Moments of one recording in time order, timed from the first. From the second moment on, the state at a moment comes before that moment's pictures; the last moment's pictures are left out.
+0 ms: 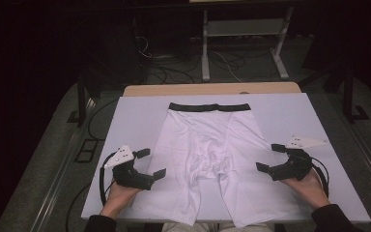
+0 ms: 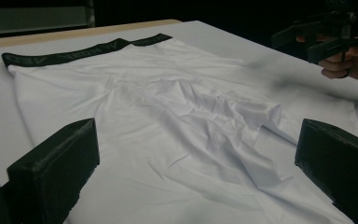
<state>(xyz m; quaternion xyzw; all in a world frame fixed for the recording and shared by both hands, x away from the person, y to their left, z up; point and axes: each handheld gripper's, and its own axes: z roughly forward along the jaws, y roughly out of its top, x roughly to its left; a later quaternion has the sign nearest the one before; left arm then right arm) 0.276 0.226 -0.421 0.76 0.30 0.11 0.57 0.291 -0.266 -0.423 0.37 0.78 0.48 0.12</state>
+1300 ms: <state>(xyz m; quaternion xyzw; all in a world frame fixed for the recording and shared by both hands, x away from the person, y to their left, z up) 0.275 0.220 -0.423 0.76 0.30 0.11 0.57 0.308 -0.258 -0.387 0.37 0.77 0.50 0.13</state>
